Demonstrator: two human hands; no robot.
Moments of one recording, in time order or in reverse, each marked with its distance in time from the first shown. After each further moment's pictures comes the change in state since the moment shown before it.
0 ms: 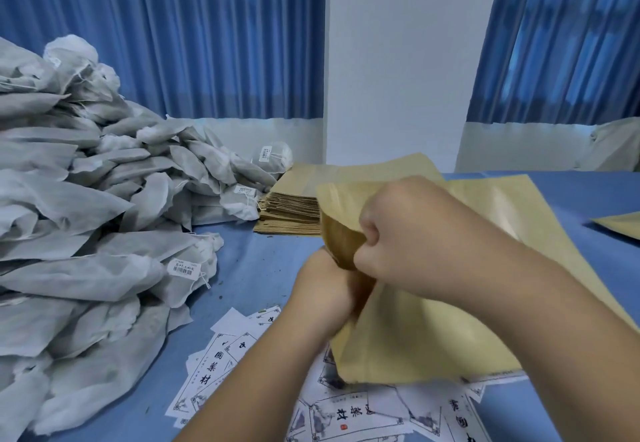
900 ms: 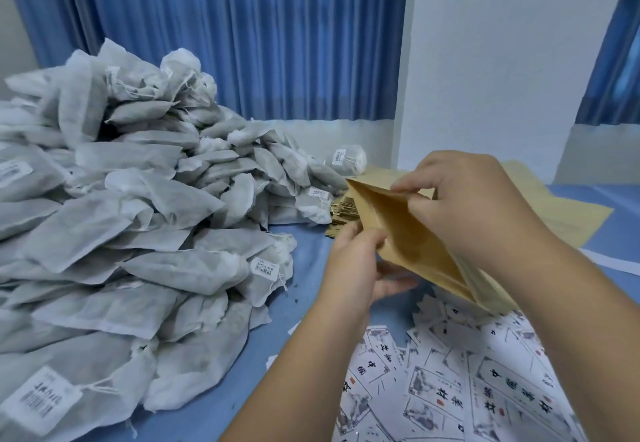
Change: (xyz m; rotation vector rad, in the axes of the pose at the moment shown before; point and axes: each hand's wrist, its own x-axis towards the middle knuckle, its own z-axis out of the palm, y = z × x) left_hand 0.029 -0.003 -0.049 -0.694 0.128 -0.065; right_hand 0.073 0.002 0.035 0.286 0.289 -0.040
